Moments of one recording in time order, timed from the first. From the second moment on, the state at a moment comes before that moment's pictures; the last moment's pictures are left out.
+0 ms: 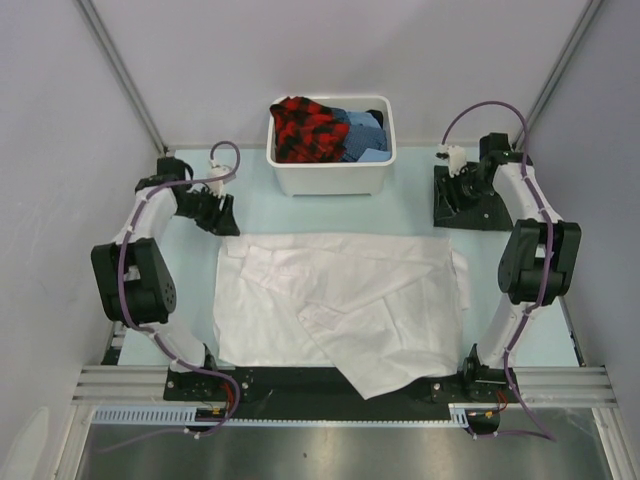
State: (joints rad) left arm 0.15 1.72 1.34 -0.86 0.68 0.61; right arm -0.07 1.89 1.62 -0.91 -0.51 -0.55
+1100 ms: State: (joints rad) left arm 0.21 1.67 1.35 -0.91 0.67 0.88; right arm -0.05 1.87 1.55 -1.02 -0.64 -0.74
